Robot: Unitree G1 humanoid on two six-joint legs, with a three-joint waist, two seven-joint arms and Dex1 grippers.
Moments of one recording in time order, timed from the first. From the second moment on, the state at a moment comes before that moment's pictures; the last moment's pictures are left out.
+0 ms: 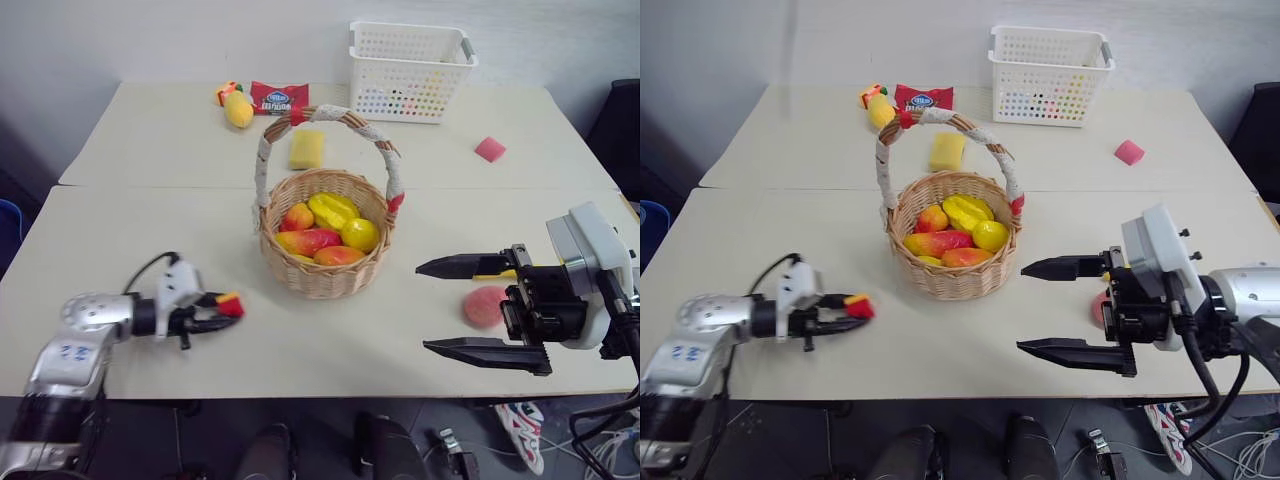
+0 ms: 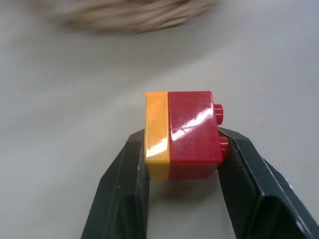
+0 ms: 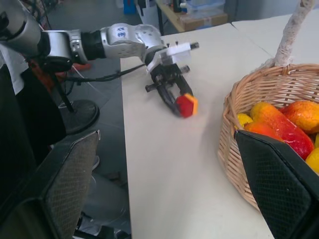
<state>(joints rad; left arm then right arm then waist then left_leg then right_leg) -0.10 0.77 0.25 -0.02 -0.27 0.40 -0.94 -0.19 -1.05 -0.36 -0.65 1.18 0.76 1.00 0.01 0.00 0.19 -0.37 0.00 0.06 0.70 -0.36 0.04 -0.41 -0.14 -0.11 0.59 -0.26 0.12</state>
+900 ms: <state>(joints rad) -0.21 1.00 0.54 -0.43 -0.94 0.92 -1.05 0.26 -0.89 -0.72 -0.62 0.96 0.82 0.70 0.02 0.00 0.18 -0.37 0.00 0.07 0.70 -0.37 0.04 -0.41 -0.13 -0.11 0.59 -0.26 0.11</state>
